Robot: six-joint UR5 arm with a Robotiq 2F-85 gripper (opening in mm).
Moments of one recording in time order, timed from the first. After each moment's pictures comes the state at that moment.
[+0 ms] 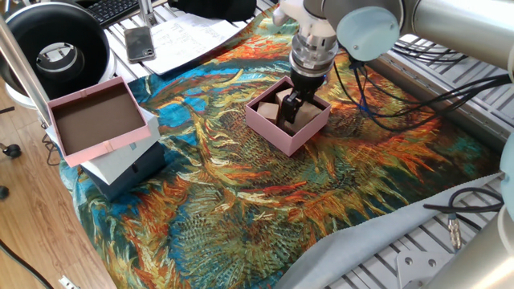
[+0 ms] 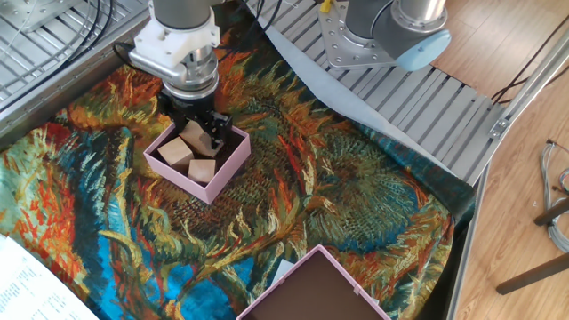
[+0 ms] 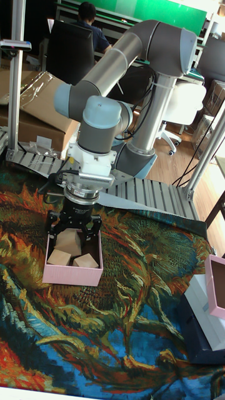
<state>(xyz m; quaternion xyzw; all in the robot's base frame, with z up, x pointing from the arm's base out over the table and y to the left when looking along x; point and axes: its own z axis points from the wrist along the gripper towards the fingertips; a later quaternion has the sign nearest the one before) 0.520 -0.078 0.043 -0.11 0.99 -0.02 0.05</state>
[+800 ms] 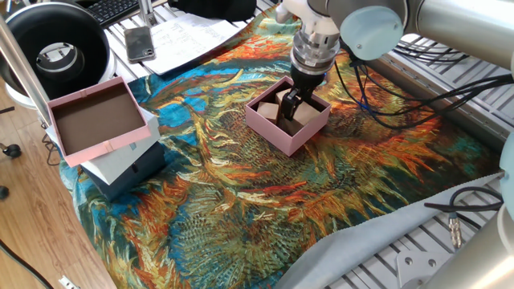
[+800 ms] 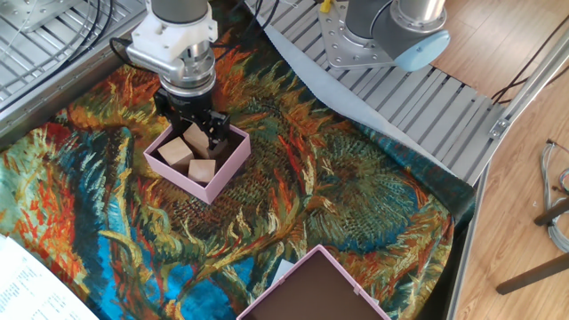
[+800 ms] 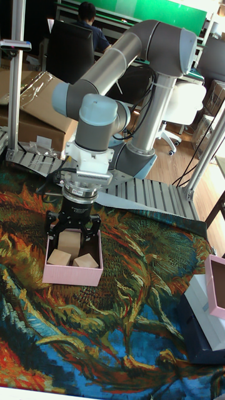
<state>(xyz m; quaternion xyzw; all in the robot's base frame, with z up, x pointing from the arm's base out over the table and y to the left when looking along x) 0.524 -0.079 0.042 -0.11 0.99 -0.01 0.06</state>
